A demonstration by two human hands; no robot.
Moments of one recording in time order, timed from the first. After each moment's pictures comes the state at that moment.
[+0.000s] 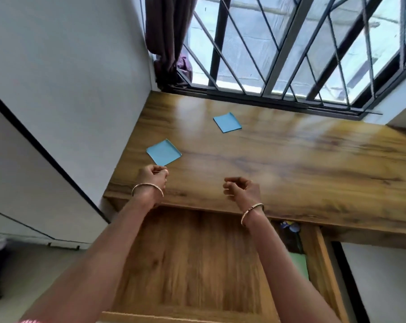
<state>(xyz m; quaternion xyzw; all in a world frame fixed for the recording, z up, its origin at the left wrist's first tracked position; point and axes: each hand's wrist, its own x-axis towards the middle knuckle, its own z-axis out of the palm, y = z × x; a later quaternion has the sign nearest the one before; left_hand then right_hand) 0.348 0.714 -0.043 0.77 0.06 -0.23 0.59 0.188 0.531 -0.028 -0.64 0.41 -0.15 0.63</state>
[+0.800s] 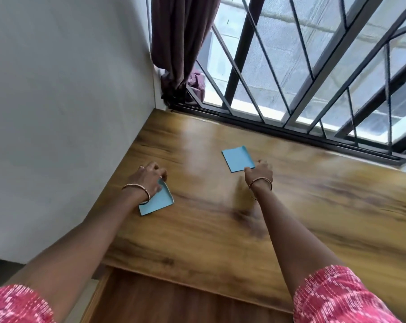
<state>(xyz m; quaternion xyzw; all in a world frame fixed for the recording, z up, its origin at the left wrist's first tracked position) 0.516 0.640 -0.070 0.95 -0.28 -0.12 0.07 0.411 0.335 -0.063 -0.82 0.47 -0.10 0.32</state>
